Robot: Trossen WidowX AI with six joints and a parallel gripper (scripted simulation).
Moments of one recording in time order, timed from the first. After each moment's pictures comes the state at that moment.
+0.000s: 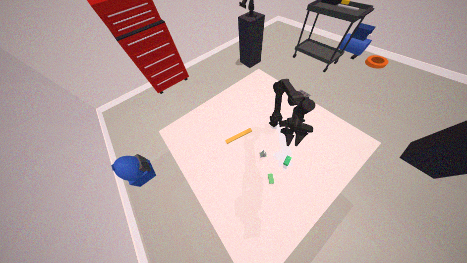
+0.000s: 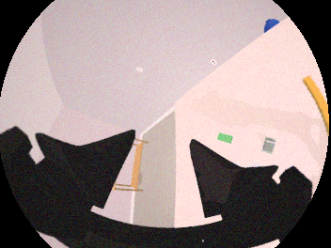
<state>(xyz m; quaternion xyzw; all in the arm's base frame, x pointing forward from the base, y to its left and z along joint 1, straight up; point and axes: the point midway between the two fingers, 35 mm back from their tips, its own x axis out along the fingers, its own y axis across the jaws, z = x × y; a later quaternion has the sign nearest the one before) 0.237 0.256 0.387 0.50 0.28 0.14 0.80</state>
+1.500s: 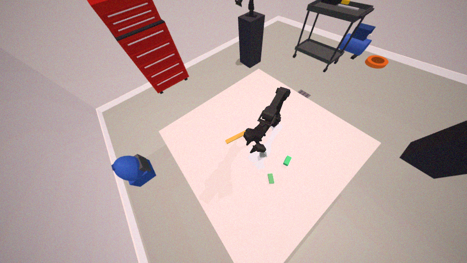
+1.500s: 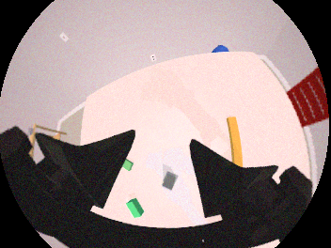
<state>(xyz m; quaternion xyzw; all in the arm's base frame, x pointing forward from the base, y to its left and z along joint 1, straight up) 0.372 0.101 0.252 0.21 0.41 -0.09 0.88</state>
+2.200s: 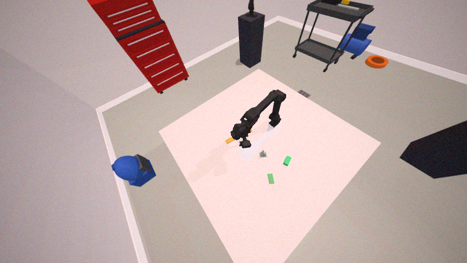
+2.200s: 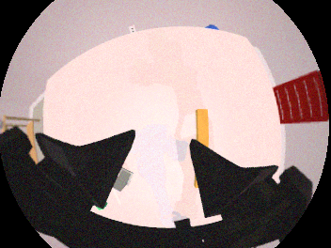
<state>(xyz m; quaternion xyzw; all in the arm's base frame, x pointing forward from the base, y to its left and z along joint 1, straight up) 0.384 -0.001 0.194 0.12 0.52 -0.14 0.83</state>
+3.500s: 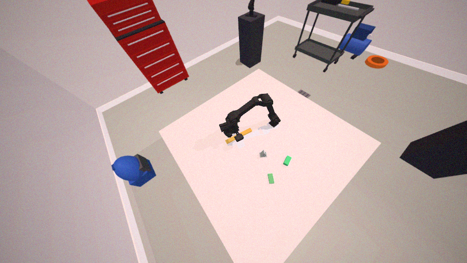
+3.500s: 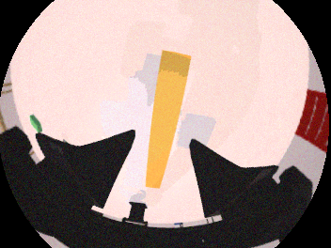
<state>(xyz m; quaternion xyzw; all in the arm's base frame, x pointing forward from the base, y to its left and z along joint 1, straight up) 0.347 -0.113 0.081 0.07 0.70 -0.08 0.71</state>
